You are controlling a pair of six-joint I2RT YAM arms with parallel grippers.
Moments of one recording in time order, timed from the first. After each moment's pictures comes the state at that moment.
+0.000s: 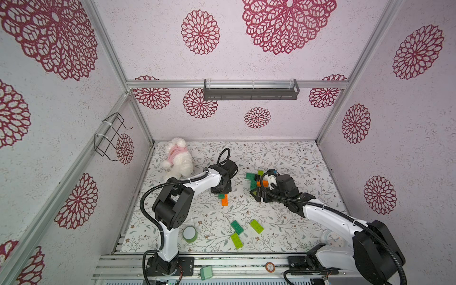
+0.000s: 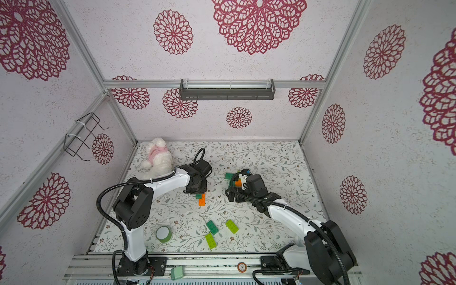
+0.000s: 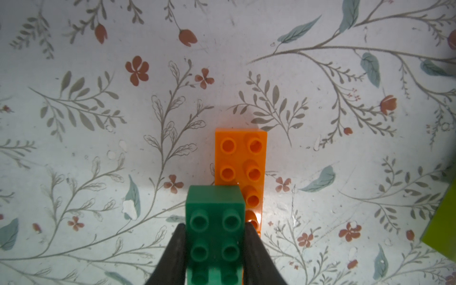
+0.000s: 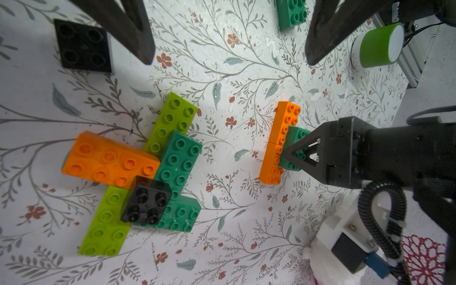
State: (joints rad) left arm -0.63 1.97 1.40 -0.79 -0.17 -0.68; right arm 0.55 1.27 0.68 -0.11 -0.23 0.49
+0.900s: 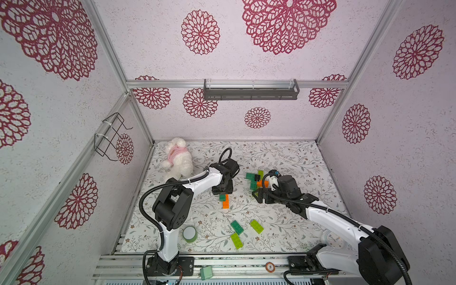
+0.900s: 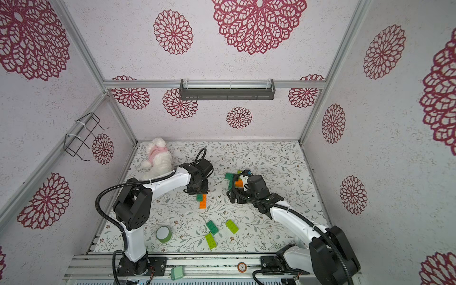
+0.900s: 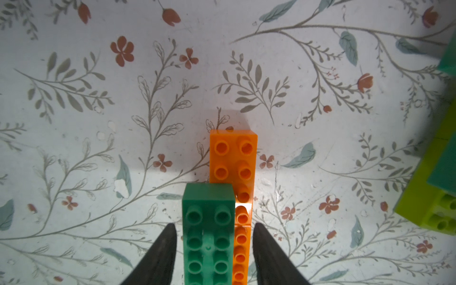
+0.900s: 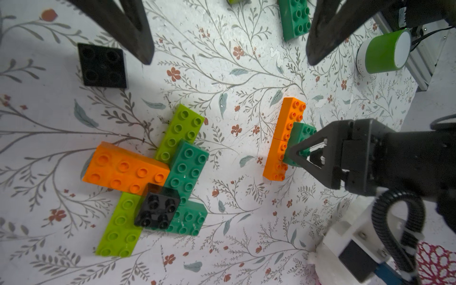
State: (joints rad) left arm -0.63 1.94 1.44 -0.86 -0.14 -0.69; right arm 0.55 1.21 0.68 -0.20 -0.21 0.46
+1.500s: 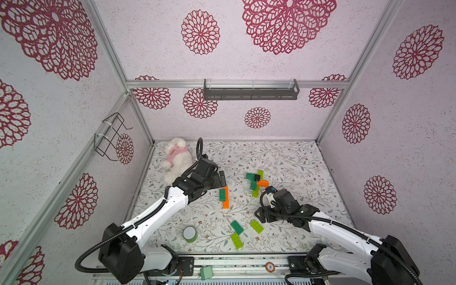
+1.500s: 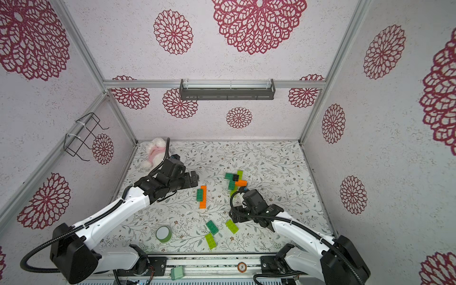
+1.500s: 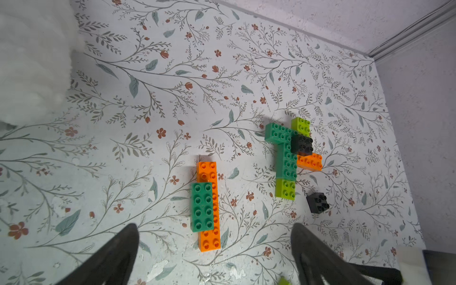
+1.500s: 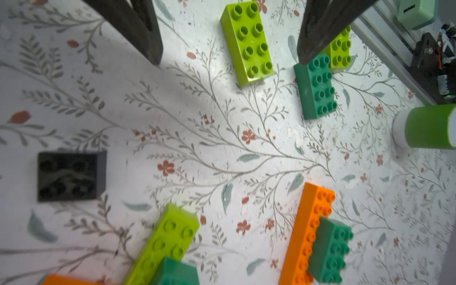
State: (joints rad) left arm -0.58 1.30 1.05 -0.54 -0.16 -0.64; right arm 0.74 1.10 0.55 -0.40 -0.13 0.46
